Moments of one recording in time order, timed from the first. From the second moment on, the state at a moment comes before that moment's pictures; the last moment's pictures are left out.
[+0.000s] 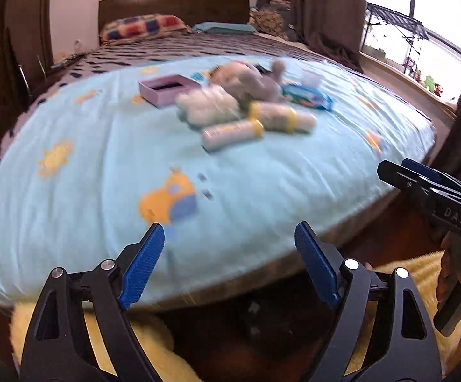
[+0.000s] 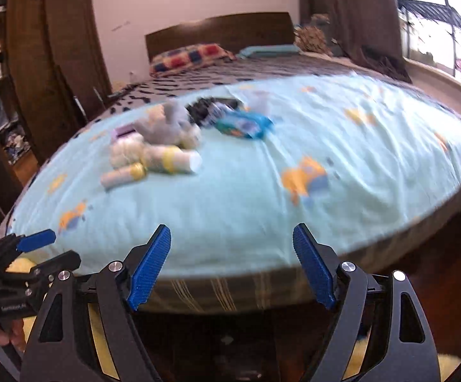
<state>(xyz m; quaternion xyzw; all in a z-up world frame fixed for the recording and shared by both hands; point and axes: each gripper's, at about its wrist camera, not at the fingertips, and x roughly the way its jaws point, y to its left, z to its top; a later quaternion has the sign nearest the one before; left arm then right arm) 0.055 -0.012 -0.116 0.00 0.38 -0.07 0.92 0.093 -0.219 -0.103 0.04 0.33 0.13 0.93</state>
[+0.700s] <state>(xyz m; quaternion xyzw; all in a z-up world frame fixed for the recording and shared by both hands) 0.148 0.015 -0.118 -0.01 0.41 -0.06 0.91 0.200 -0.134 -0.114 -0.04 0.37 0.20 0.91</state>
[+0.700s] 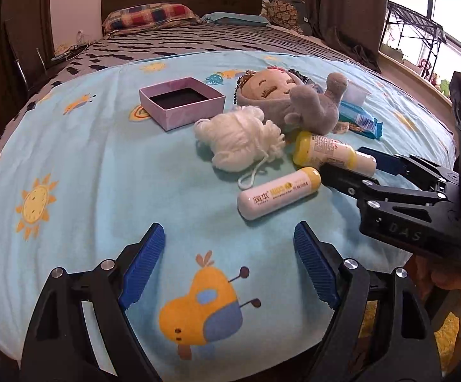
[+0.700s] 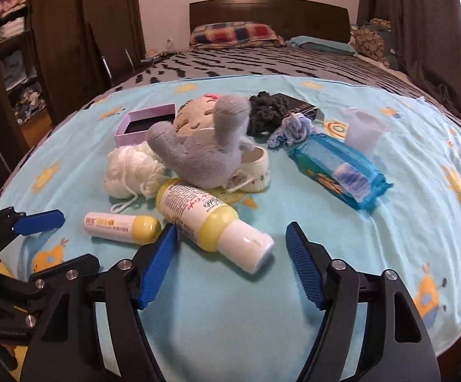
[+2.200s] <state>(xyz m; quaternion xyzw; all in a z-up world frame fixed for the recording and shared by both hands) 0.162 -0.046 -0.120 0.04 0.38 -0.15 0.91 0.140 -0.203 -0.113 0.02 0.36 0.14 0.92</state>
